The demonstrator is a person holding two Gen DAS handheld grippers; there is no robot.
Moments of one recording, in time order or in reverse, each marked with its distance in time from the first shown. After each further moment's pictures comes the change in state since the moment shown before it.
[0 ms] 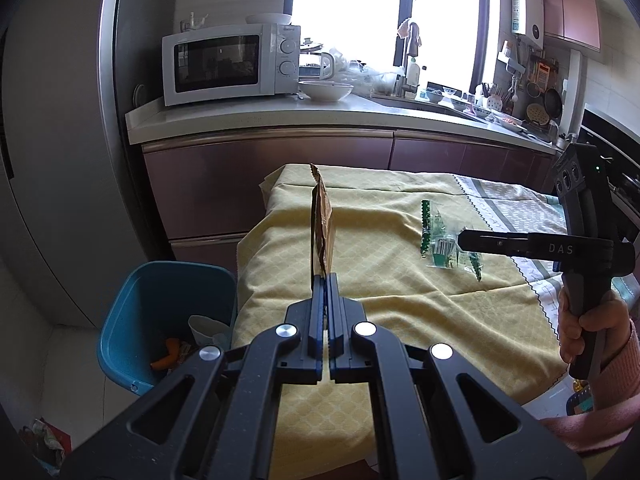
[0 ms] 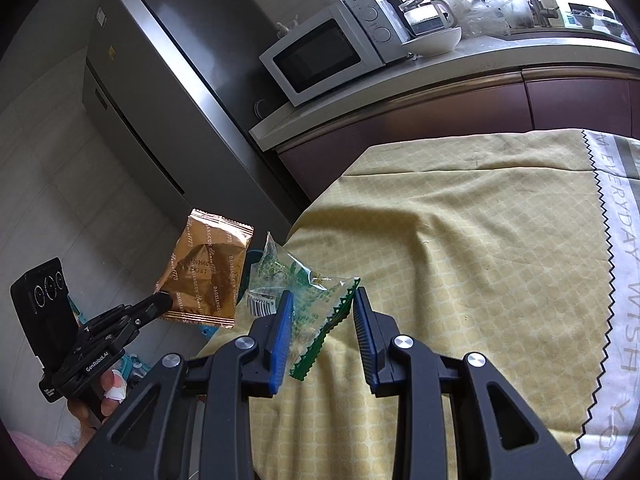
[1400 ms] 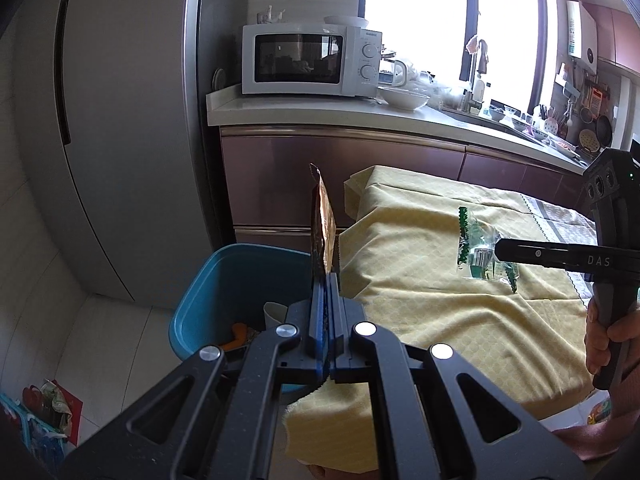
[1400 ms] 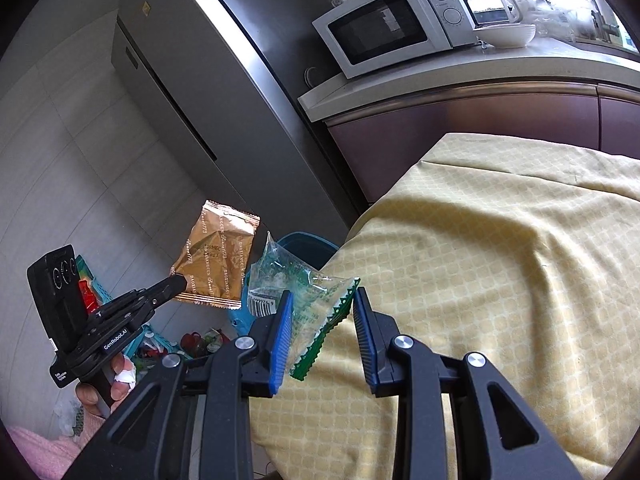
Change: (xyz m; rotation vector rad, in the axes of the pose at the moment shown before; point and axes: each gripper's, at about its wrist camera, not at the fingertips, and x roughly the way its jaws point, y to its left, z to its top) left arm -0.028 0.081 -0.016 -0.121 -0.011 0.180; right arm 0.060 0.054 0.015 -0.111 0.093 0.097
